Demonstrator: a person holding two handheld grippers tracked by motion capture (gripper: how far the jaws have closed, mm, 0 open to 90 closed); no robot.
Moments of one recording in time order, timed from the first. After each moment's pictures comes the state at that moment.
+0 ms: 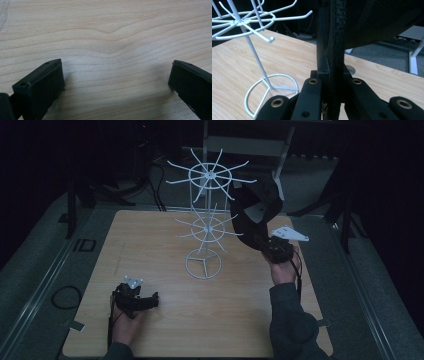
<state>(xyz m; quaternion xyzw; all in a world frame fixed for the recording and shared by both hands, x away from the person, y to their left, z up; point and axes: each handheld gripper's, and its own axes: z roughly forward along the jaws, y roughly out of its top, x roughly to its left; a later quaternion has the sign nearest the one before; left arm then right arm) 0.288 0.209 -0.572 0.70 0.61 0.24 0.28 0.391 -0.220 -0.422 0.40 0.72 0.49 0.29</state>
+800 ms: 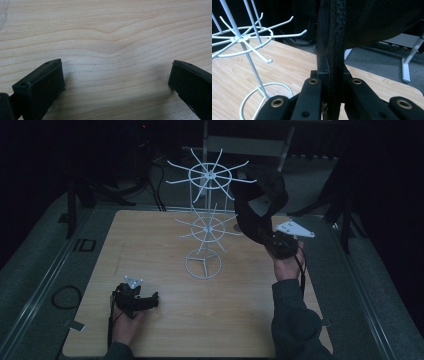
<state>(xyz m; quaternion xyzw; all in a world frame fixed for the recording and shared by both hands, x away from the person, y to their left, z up) 0.288 0.209 -0.573 0.70 0.61 0.24 0.28 0.391 -0.224 -0.403 0.40 0.71 0.49 0.31</state>
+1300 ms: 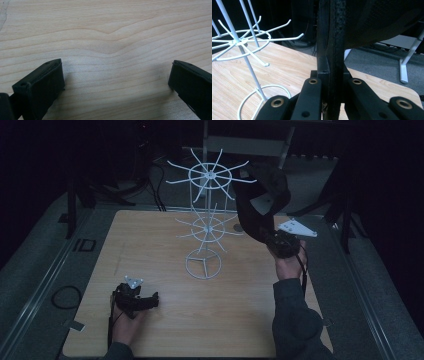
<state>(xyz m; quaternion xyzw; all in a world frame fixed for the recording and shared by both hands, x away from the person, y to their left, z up) 0.288 0.209 -0.572 0.70 0.61 0.24 0.28 0.391 -0.228 -0.399 0.40 0.71 0.50 0.31</state>
